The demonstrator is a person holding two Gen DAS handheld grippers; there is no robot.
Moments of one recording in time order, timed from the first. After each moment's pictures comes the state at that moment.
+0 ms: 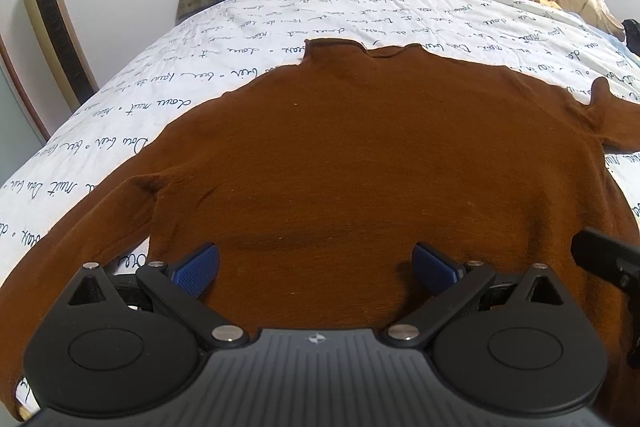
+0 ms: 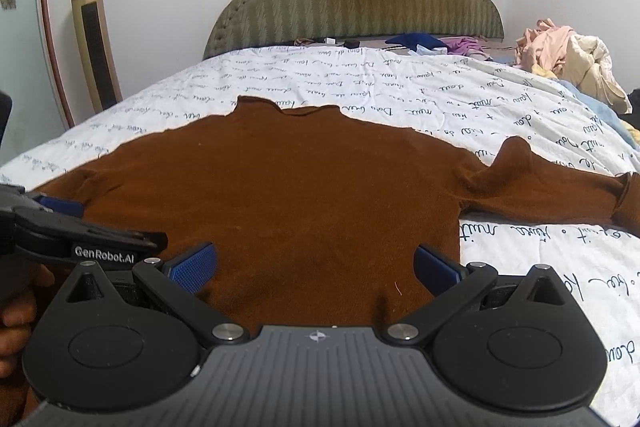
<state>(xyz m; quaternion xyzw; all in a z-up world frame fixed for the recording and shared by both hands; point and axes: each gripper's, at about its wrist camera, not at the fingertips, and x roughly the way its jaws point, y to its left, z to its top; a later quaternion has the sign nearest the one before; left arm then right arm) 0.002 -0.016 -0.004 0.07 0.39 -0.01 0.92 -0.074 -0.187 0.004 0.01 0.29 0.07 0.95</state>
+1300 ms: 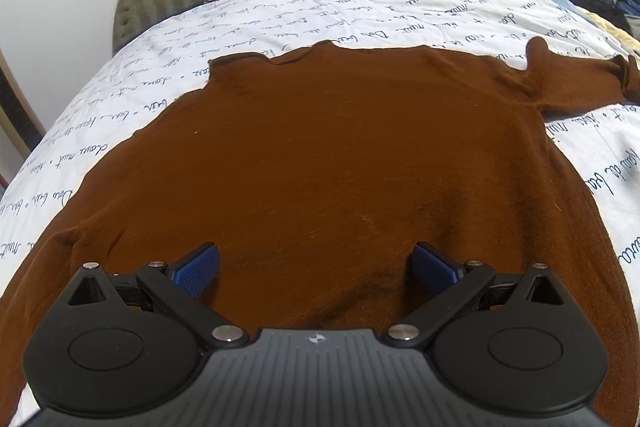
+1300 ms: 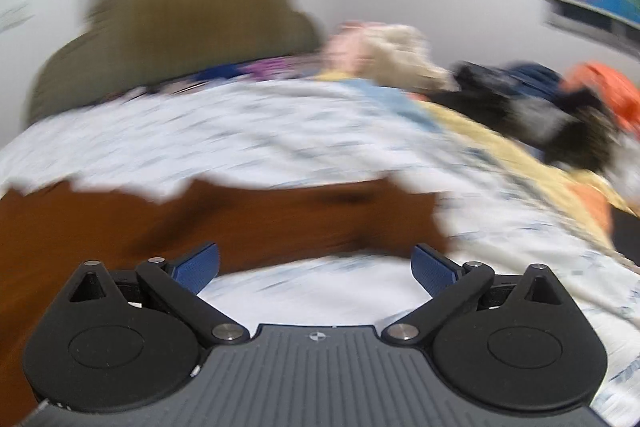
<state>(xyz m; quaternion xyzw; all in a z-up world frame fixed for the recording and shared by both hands) 0.014 -0.079 -0.012 0.13 0.39 -0.08 0.91 -0.056 -0.429 -0.005 0.09 0.23 -0.22 0.94</state>
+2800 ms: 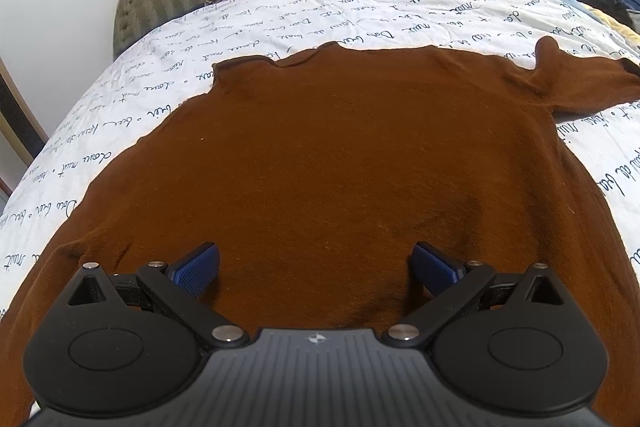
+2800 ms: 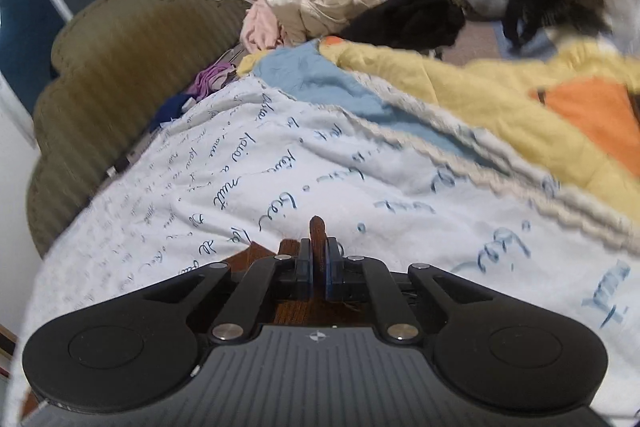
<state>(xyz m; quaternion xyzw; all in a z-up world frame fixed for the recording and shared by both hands) 0.022 -0.074 -0.009 0.14 0.39 -0.08 0.91 -0.023 -0.595 -0.008 0.30 0.24 -0.19 0.90</state>
